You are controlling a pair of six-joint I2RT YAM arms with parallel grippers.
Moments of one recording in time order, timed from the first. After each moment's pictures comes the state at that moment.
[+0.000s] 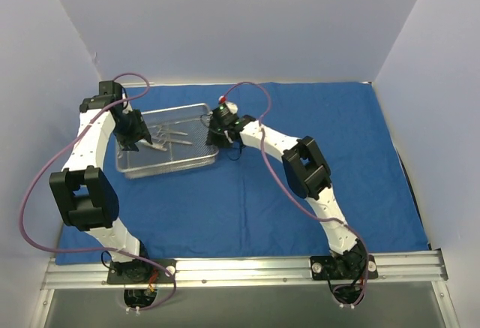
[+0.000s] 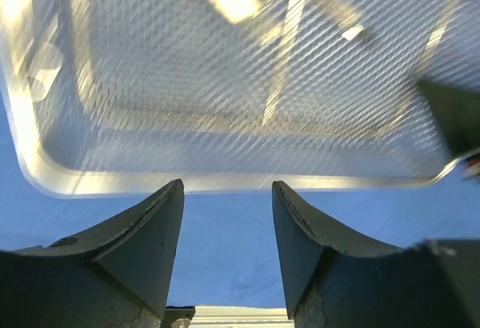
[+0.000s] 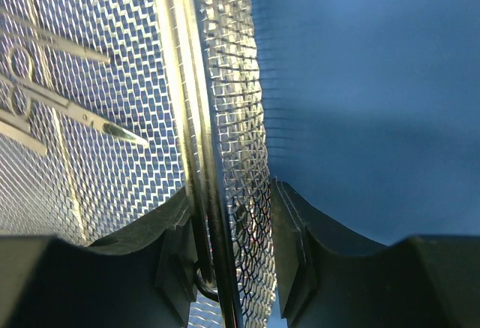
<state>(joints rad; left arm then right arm) 0.09 1.71 1.57 -1.05 0.10 -0.37 0.69 2.36 1.92 -0.41 0.02 0.77</state>
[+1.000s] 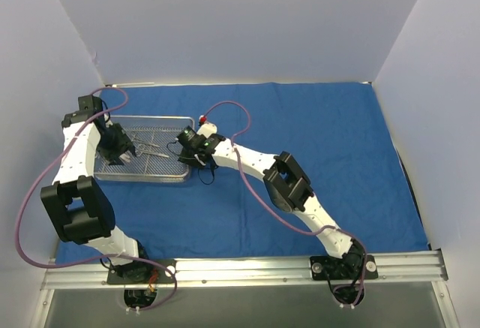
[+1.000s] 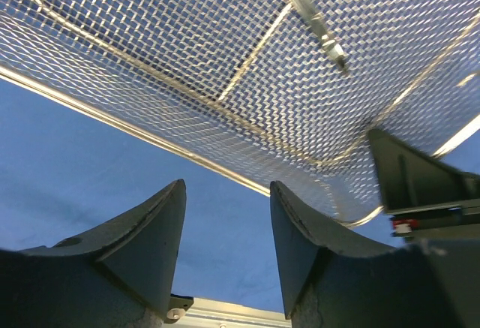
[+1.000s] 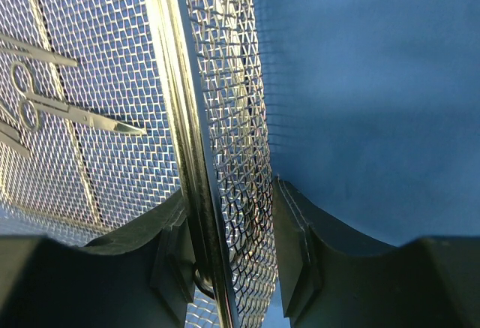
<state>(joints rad) 0.24 1.62 1.42 -1.04 0.07 -0.41 0.94 2.45 2.08 -0.54 0.23 1.15</state>
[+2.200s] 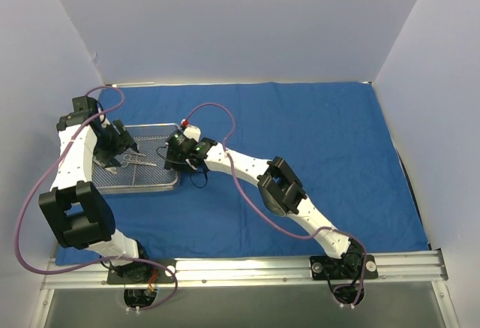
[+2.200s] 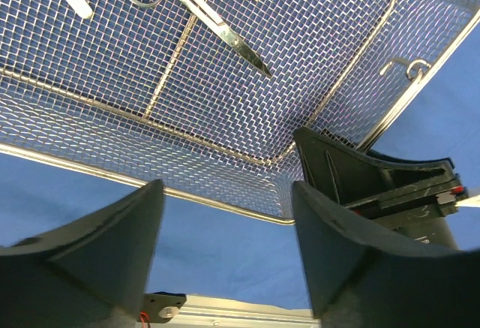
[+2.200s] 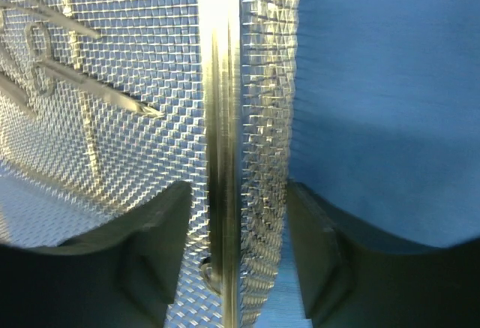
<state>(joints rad) 0.27 1.57 1.40 -1.03 0.13 -0.40 1.00 2.53 2.21 -0.55 0.14 1.02</state>
